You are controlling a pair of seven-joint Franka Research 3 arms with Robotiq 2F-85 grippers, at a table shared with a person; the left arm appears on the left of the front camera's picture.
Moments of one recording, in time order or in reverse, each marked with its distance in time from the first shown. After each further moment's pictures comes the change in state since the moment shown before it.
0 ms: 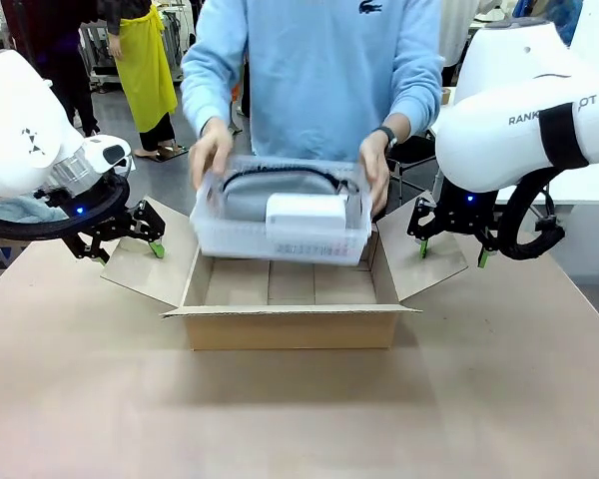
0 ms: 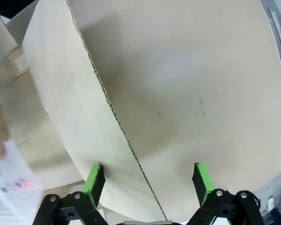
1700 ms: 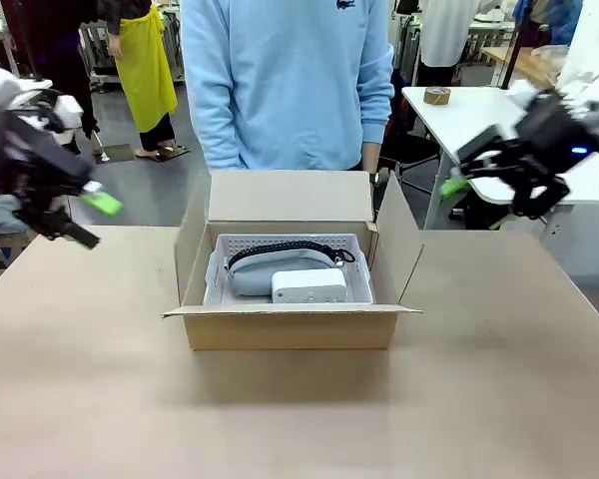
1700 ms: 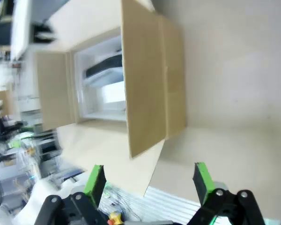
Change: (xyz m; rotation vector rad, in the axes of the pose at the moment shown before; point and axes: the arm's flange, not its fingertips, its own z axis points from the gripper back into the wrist) left arm -0.059 0.051 0.111 -0.733 0.181 -0.379; right arm -0.002 -0.118 0.081 0.741 0.075 0.245
